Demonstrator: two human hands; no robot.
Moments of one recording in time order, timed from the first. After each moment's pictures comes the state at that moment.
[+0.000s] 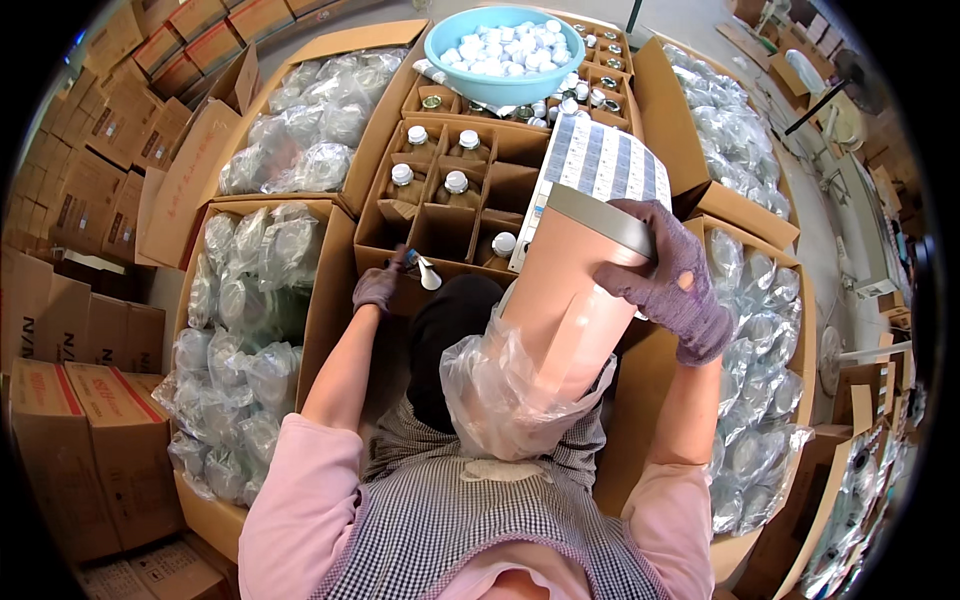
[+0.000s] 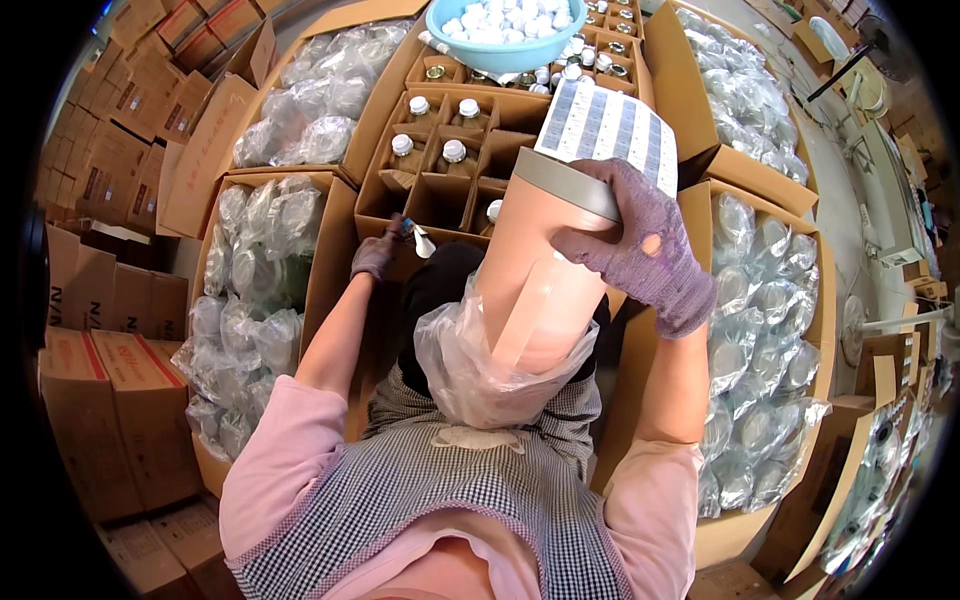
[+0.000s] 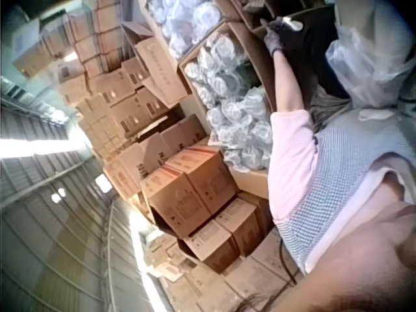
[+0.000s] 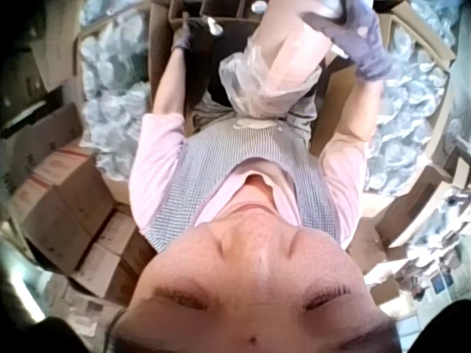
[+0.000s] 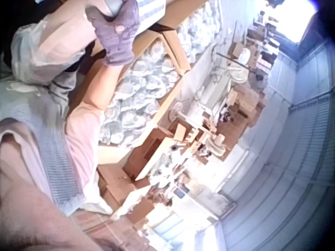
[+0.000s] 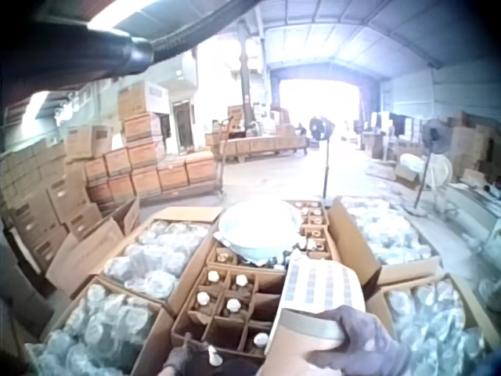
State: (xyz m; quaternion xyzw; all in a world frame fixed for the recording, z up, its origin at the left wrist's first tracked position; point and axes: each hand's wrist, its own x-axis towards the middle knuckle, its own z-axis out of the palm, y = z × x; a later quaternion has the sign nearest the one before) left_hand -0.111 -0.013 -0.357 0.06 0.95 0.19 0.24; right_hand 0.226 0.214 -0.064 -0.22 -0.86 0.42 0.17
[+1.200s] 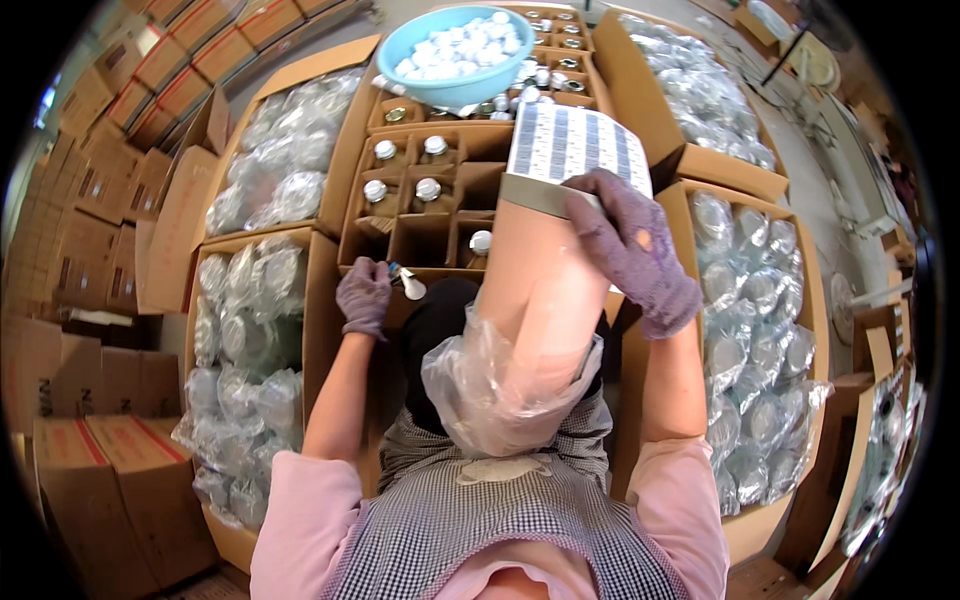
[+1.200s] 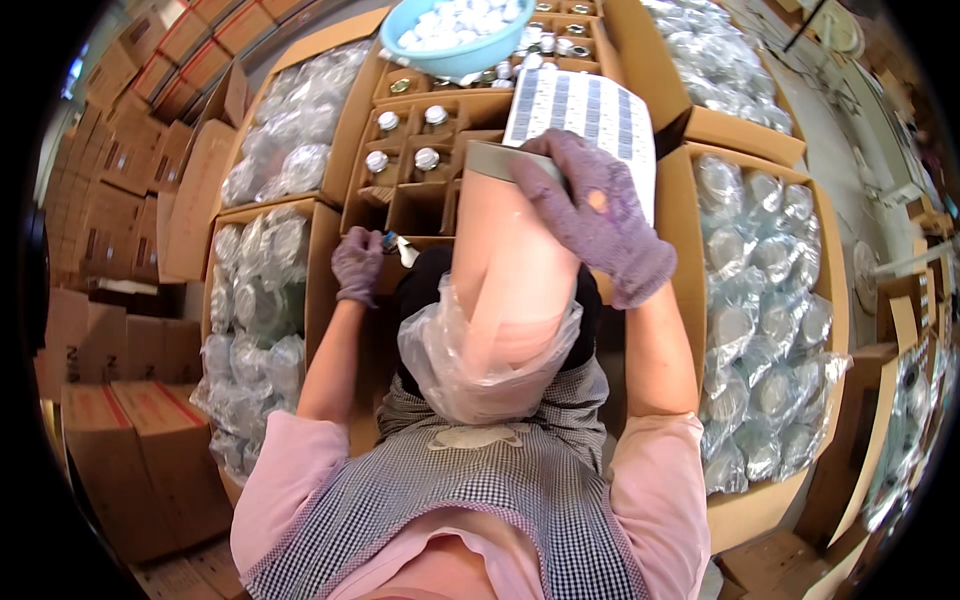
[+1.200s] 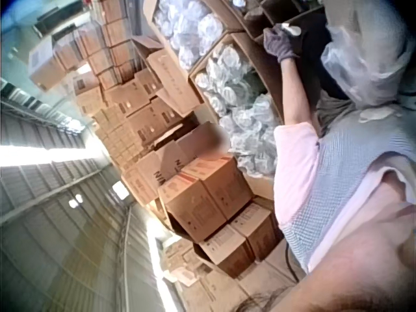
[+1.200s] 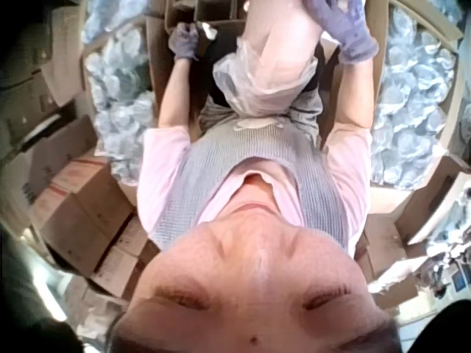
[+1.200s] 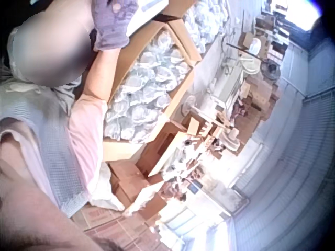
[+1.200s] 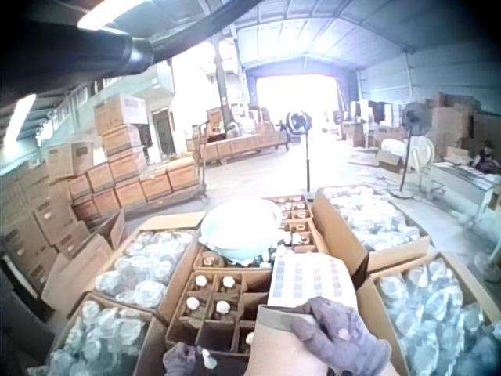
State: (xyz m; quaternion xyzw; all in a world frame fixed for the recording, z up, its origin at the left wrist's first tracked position) left_hand -0.062 0.000 -0.293 0.29 0.92 0.26 -0.06; right_hand 0.224 0.212 -0.071 -0.23 -0.85 0.38 0.27
